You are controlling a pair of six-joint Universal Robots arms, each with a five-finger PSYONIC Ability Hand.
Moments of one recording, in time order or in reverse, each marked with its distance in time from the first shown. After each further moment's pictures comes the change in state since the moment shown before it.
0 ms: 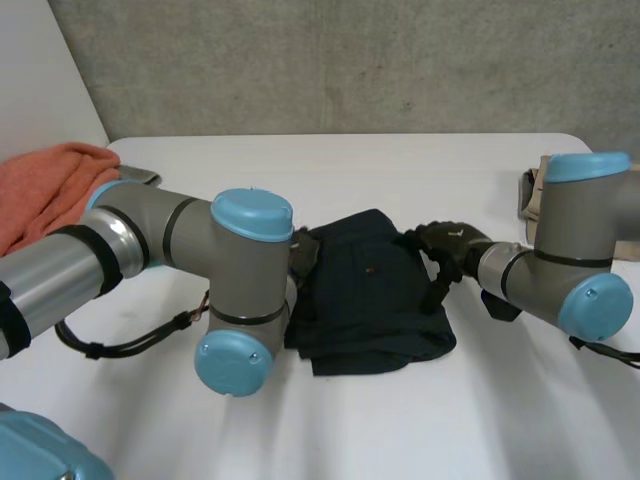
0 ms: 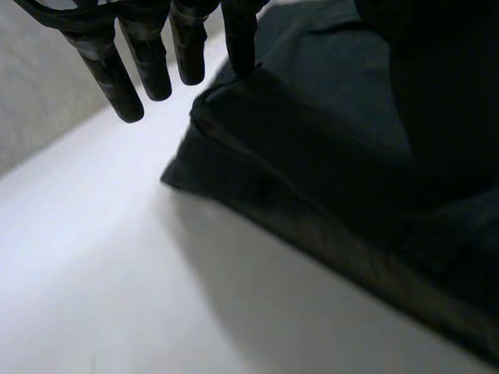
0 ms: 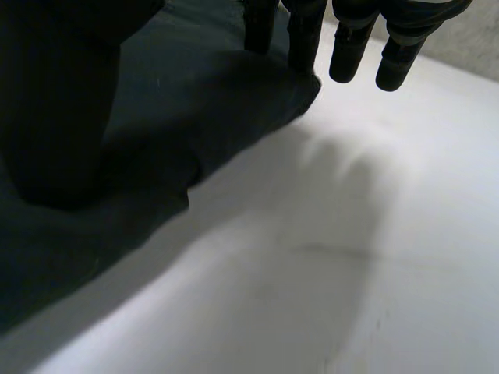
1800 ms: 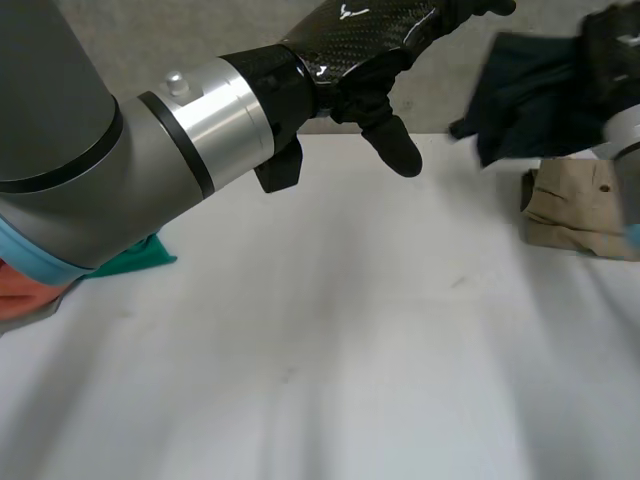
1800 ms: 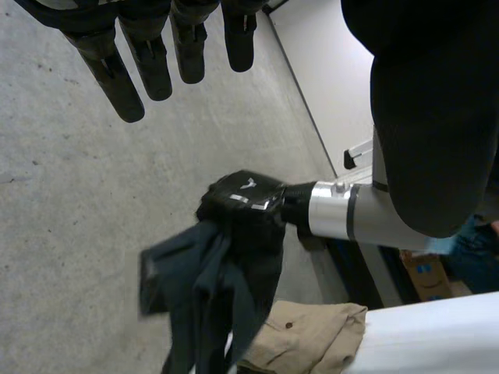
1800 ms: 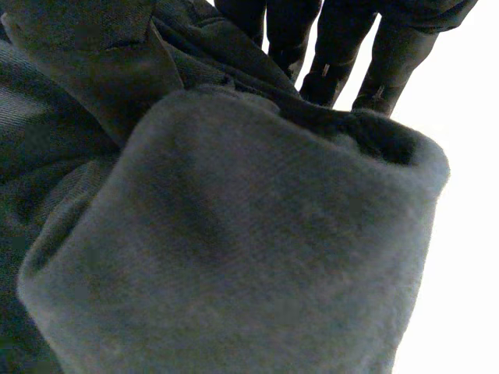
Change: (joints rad) left arm 0.093 0.536 0.006 0.107 0.840 -0.250; right arm -0.230 -0.221 0.046 -0.825 0.164 -0.031; left_hand -0.021 -0.008 0.000 0.000 0.000; right_hand 0.857 0.964 0.975 0.994 0.893
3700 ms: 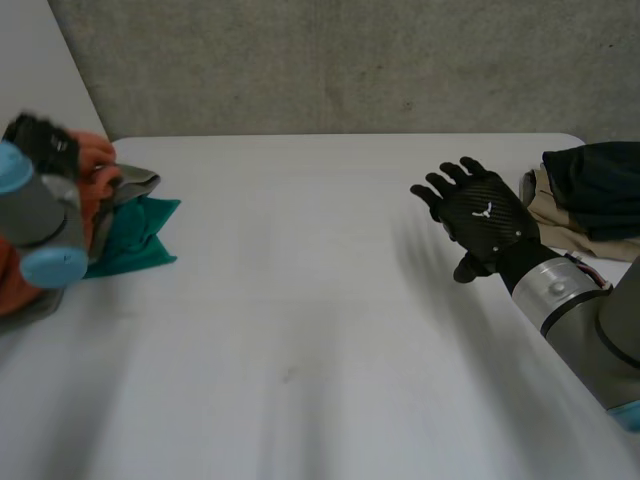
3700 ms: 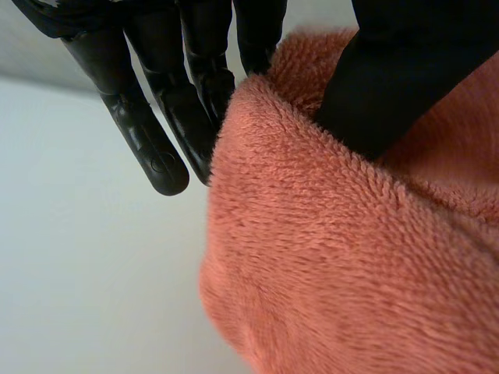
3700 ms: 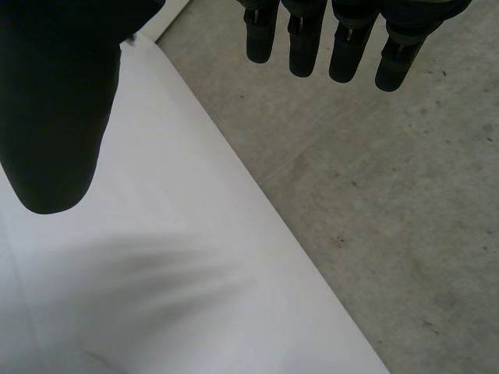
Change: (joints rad) left arm 0.557 -0.458 -0.106 0.528 -0.743 1.158; right arm 0.179 -0.297 0.670 0.102 -0.255 -0.268; left_hand 0.876 0.983 0.966 0.992 0.910; right_hand -0.851 -0.961 -0.974 -0.991 -0.892
